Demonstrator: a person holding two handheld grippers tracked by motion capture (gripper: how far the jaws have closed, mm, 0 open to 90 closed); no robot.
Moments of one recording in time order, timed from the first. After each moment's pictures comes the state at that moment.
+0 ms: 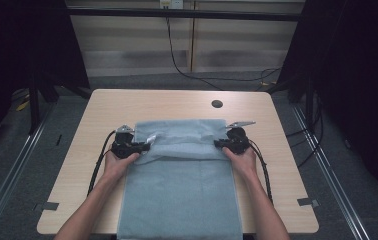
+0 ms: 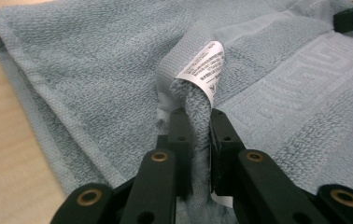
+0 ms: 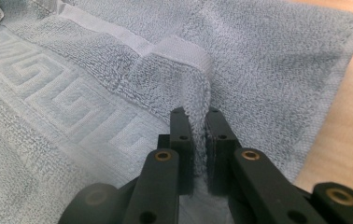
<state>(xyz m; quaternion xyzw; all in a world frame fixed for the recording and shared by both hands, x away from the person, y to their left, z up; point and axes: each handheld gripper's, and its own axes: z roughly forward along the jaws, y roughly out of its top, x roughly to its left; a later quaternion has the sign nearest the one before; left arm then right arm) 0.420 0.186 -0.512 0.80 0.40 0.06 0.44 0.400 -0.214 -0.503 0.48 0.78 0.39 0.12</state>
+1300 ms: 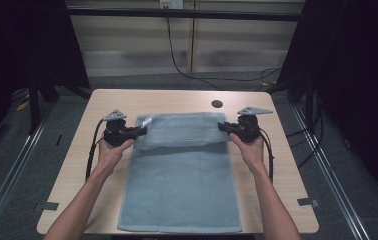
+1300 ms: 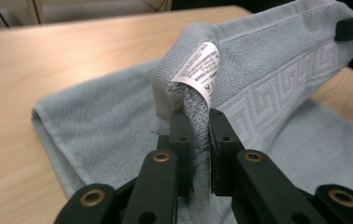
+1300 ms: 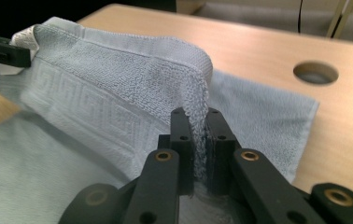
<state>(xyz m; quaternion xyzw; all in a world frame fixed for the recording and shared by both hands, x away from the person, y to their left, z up) 0.415 0.196 -0.446 0.77 0.37 0.10 0.51 0.386 -0.227 -0.429 0.44 0.74 0.49 0.17</state>
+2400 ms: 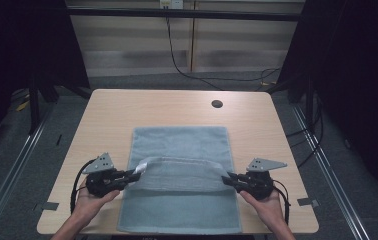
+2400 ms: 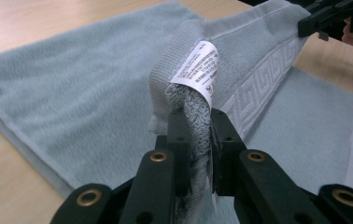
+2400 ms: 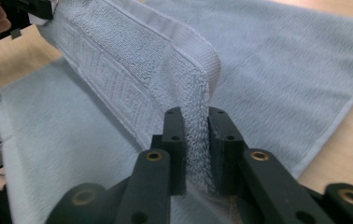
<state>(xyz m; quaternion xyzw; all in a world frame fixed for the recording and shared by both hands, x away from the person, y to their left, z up) 0.274 0.224 -0.459 0.82 0.28 0.06 0.50 0.235 -0.227 -0.461 0.39 0.78 0.47 0.10</state>
